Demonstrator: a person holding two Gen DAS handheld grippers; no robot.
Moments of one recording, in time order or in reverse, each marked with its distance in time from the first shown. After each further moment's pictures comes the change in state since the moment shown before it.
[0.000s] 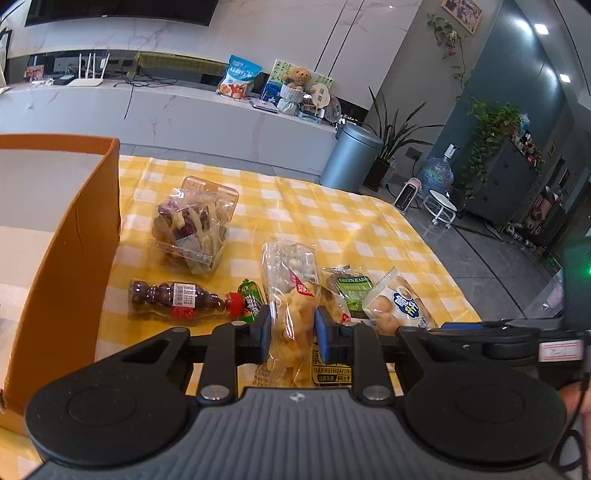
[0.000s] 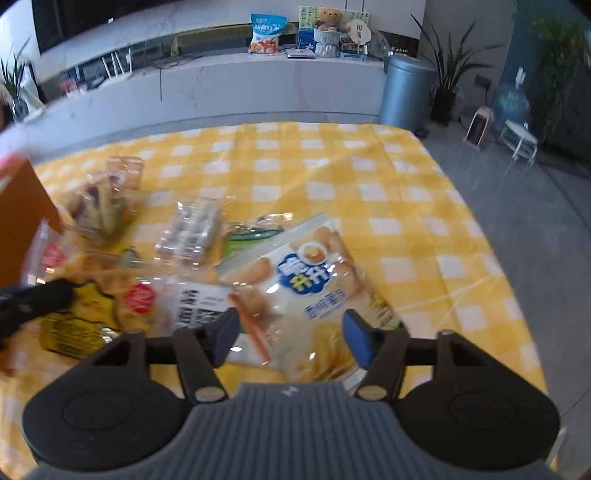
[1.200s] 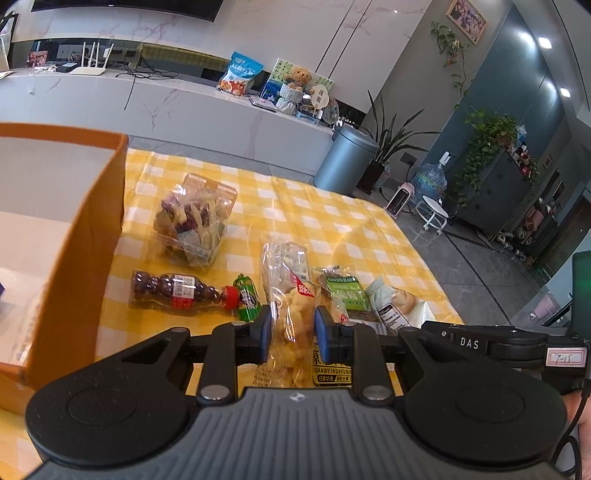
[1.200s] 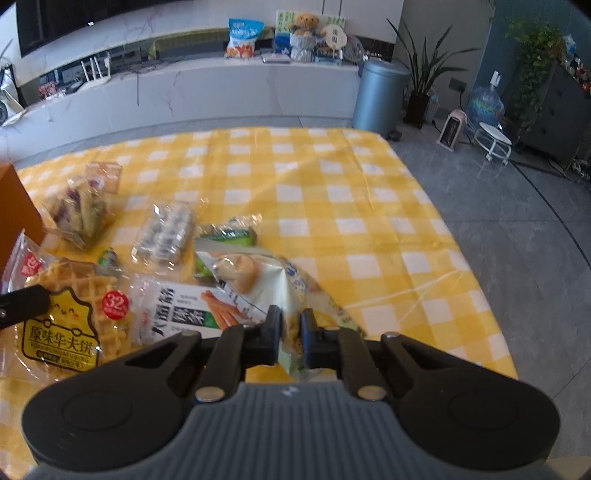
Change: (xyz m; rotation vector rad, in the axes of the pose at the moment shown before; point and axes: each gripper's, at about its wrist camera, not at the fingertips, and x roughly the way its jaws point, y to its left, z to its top) left arm -0.021 0.005 0.002 -0.043 -0.001 -0.034; right arm -0.025 -0.002 -0.005 0.025 -0.031 -0.071
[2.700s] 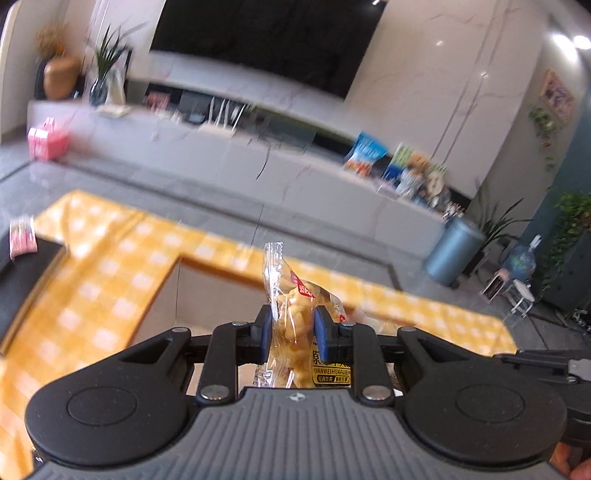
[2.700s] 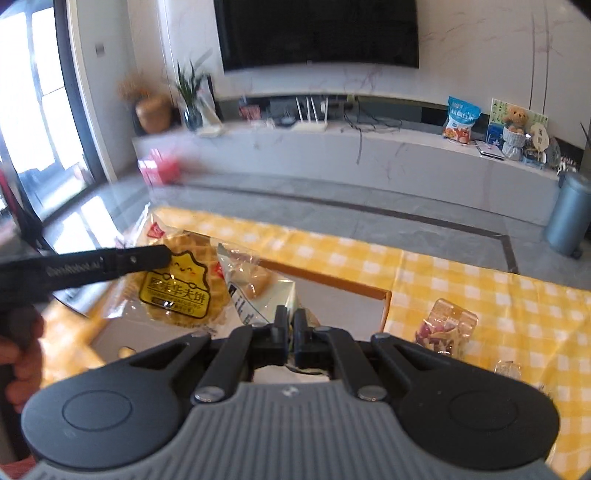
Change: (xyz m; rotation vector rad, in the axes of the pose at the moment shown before) left arm -0.134 0.193 0.105 -0.140 -0.161 0.297; right arm -0.100 0.287 0.082 -0.300 -0.150 0.503
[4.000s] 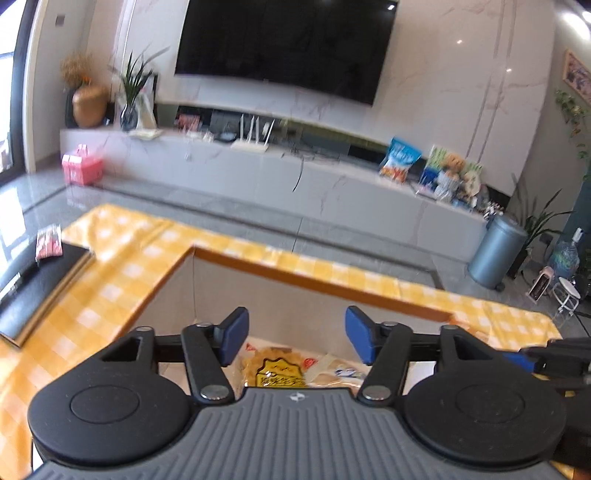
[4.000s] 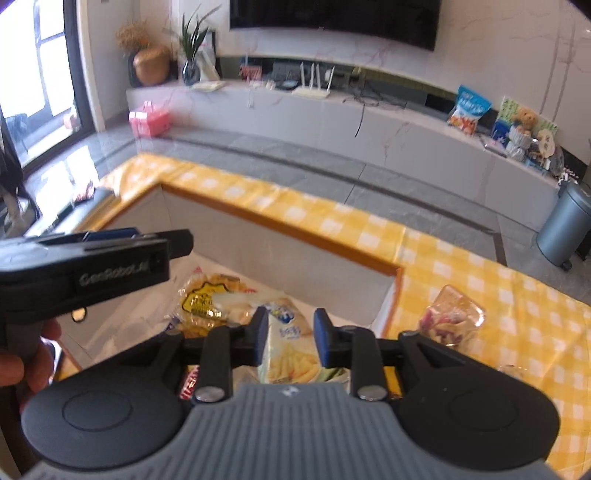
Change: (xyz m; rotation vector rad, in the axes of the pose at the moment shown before) left arm -0.005 -0.034 -0.025 0.070 -0.103 0.147; right arm 0.037 0.004 -0.016 -0.081 0.081 -0.061
